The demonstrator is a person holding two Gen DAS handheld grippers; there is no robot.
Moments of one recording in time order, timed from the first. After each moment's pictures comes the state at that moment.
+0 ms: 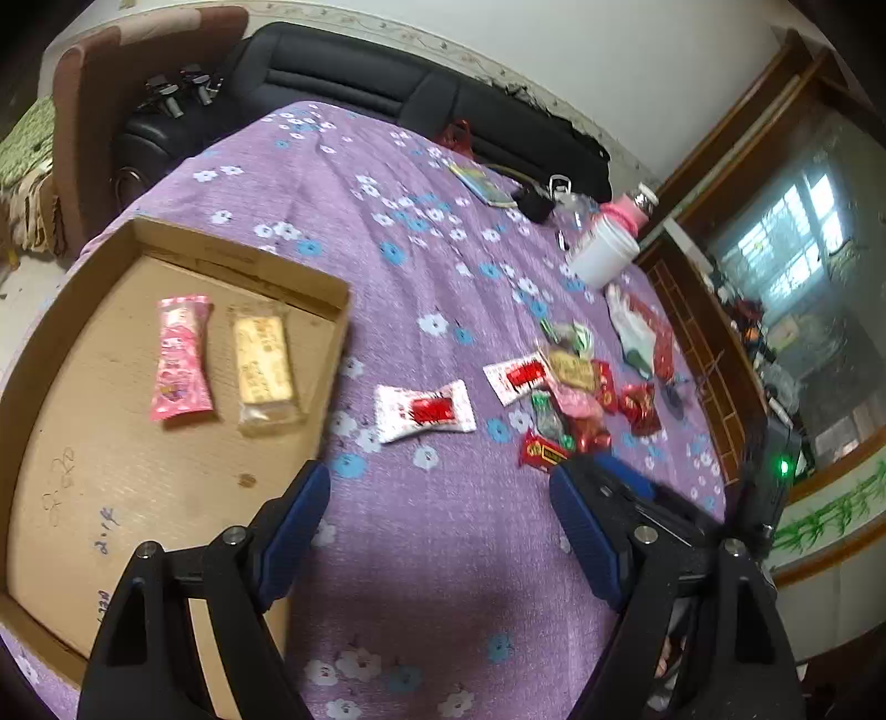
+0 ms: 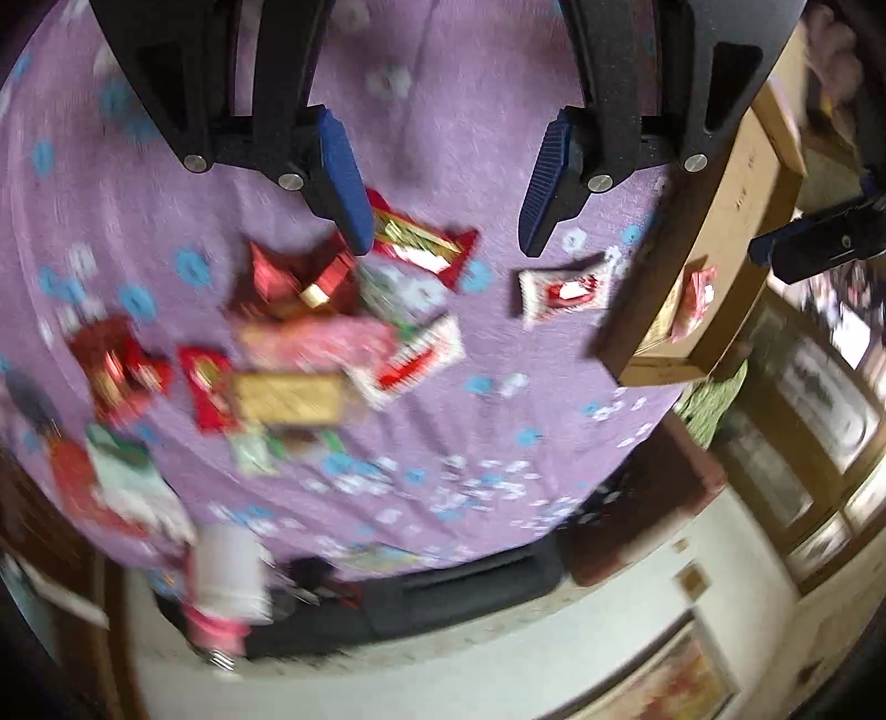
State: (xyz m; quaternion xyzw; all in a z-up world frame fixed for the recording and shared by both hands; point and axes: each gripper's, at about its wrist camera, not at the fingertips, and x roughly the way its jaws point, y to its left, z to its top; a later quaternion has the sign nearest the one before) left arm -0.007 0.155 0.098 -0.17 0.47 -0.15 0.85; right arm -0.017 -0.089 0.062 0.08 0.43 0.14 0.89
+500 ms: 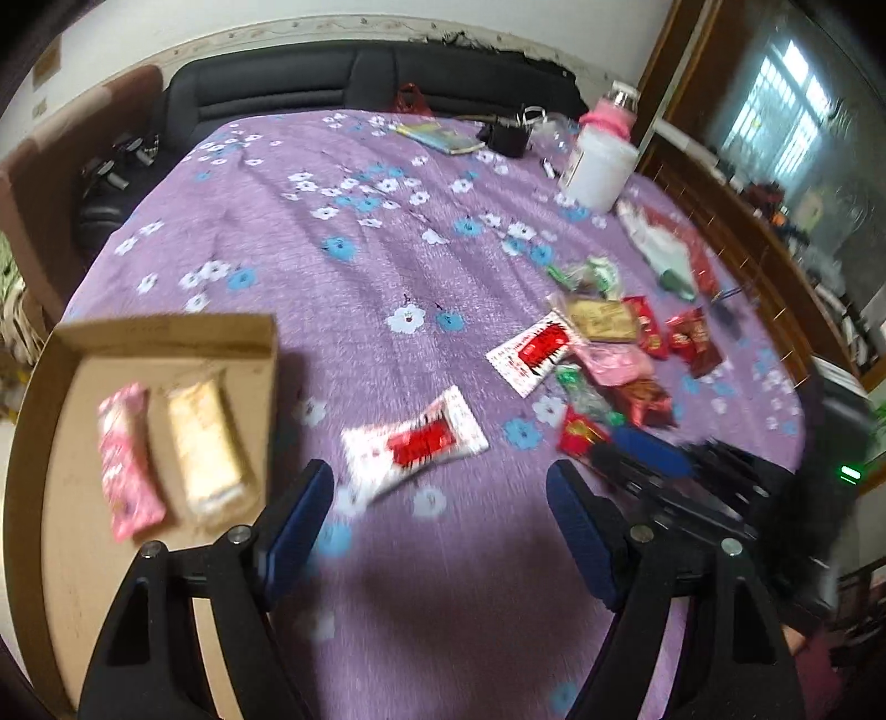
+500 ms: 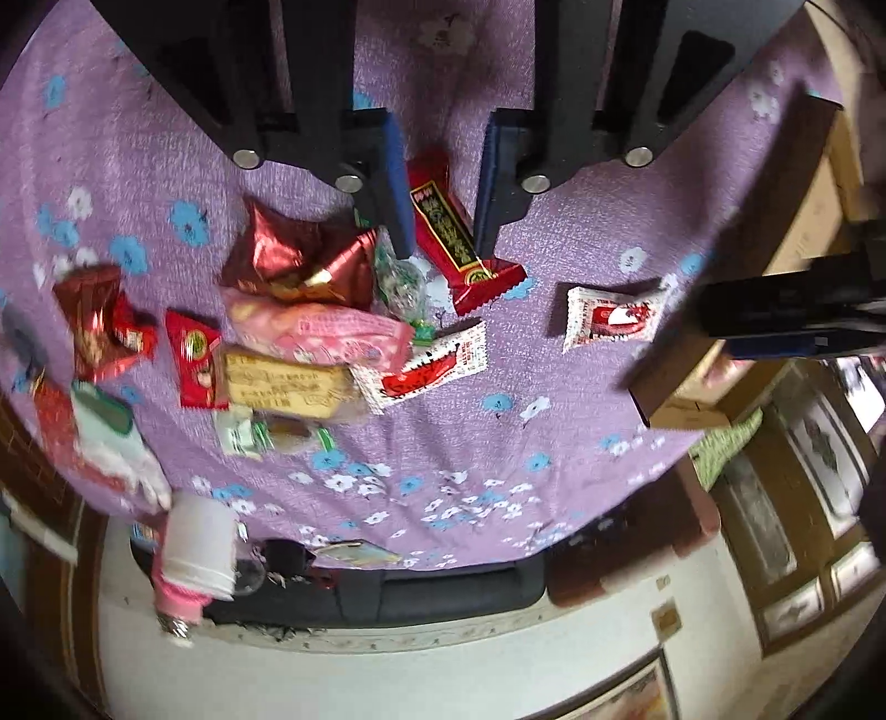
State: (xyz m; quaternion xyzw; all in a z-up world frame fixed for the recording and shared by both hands) left arm 0.049 0.092 0.066 -0.01 0.50 -0.16 0.85; right arm -0.015 -0.096 0.034 0.04 0.42 0.14 0.90
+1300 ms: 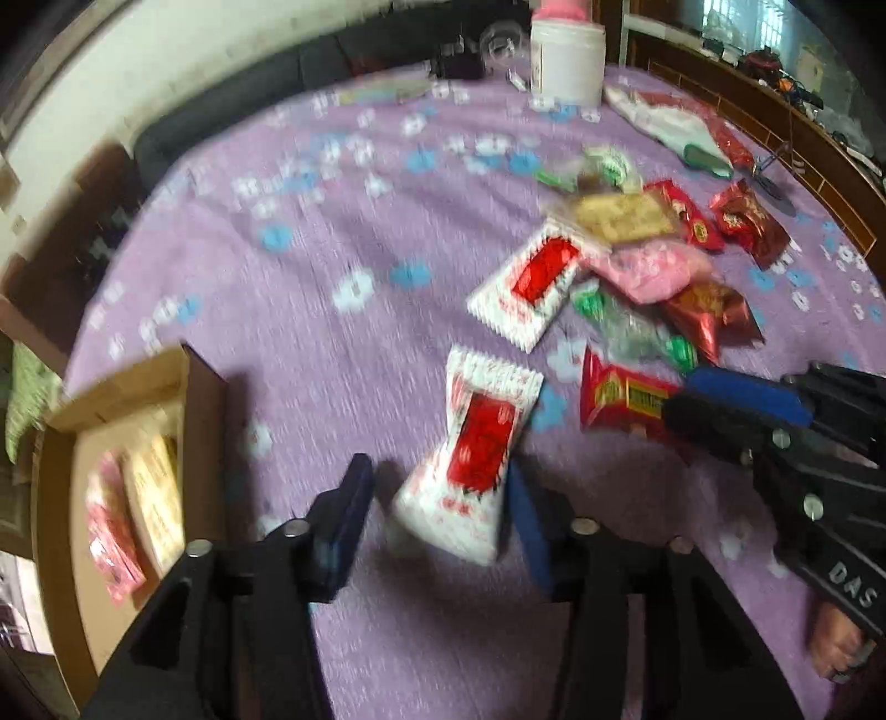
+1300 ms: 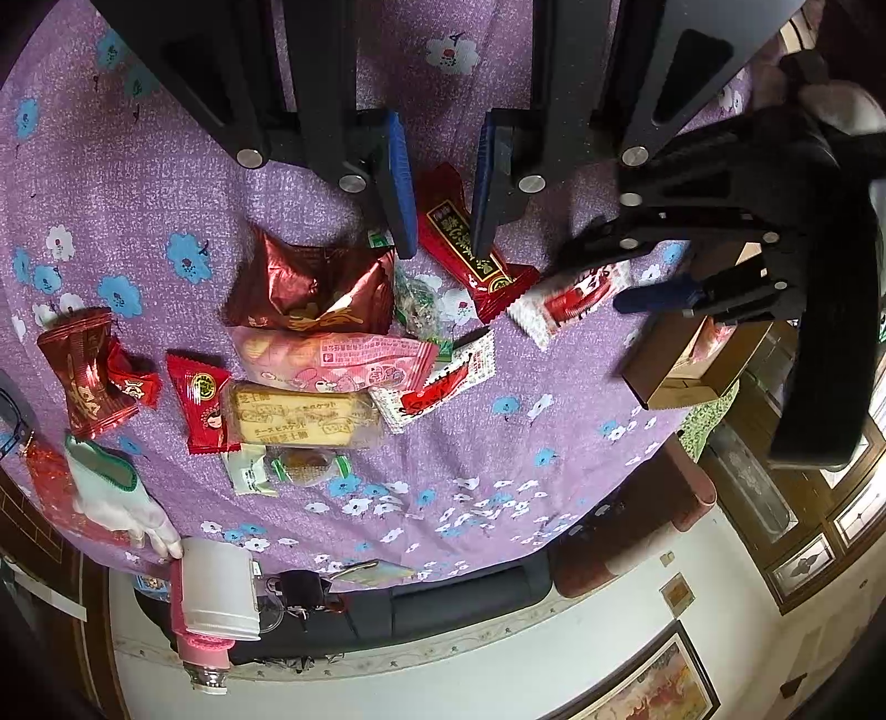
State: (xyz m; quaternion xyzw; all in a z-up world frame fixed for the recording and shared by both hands) left arm 0.050 0.030 0.021 0.17 0.49 -0.13 0.84; right arm -0.014 -0.116 0.032 0.09 0.43 0.16 0.88
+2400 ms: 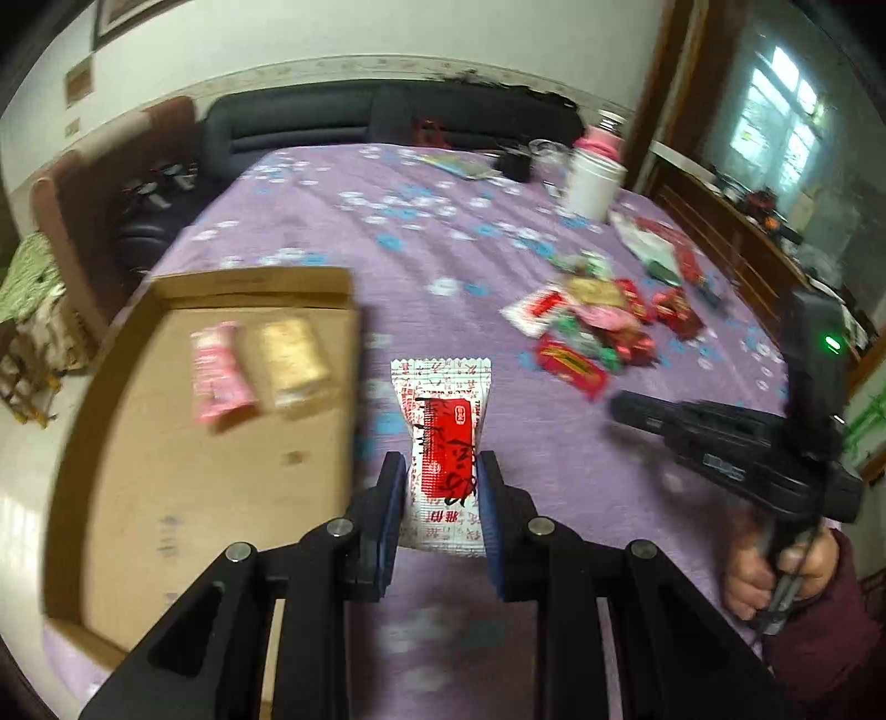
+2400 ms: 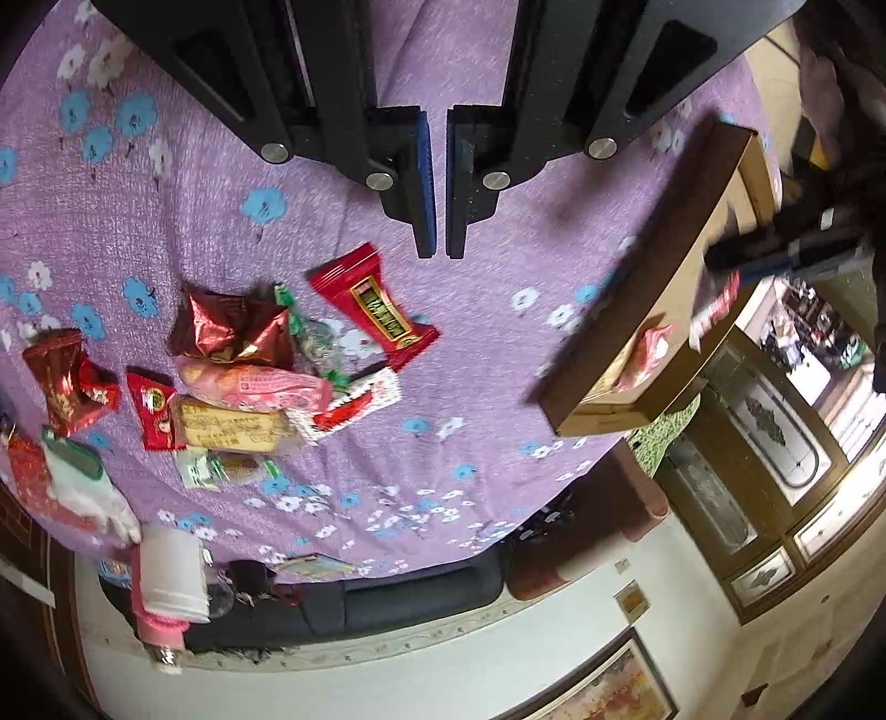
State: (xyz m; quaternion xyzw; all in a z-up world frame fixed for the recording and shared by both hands) left arm -0.057 0.145 0.091 0.00 0.44 -0.13 0.89; right arm -0.056 -0.088 0.051 0.08 0.42 0.20 0.88
